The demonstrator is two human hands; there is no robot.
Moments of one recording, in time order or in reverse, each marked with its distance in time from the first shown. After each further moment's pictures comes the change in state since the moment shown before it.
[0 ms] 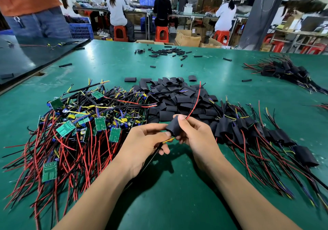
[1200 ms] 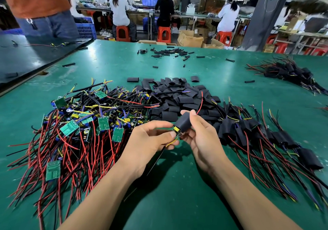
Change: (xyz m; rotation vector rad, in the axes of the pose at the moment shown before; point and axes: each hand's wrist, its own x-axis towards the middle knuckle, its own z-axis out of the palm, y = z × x) left_hand -0.005 0.000 0.004 -0.012 0.039 0.064; right_hand 0.002 -0.004 0.004 0.299 0.054 0.090
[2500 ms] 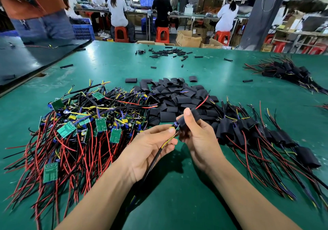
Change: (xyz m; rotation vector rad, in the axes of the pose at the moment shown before) left_hand 0.002 0.002 0.002 -0.329 -0.118 -0.297; right_hand -0.001 0.002 0.000 0.007 -0.052 -0.048
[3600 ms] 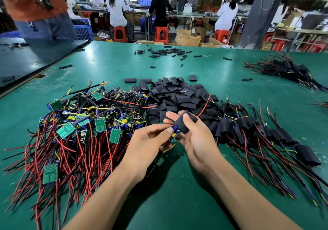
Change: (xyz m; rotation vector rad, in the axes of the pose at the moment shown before) left_hand 0.001 -0.008 0.001 0.408 0.137 0.314; right_hand -0.003 -0.005 0.011 0.168 -0.034 0.084
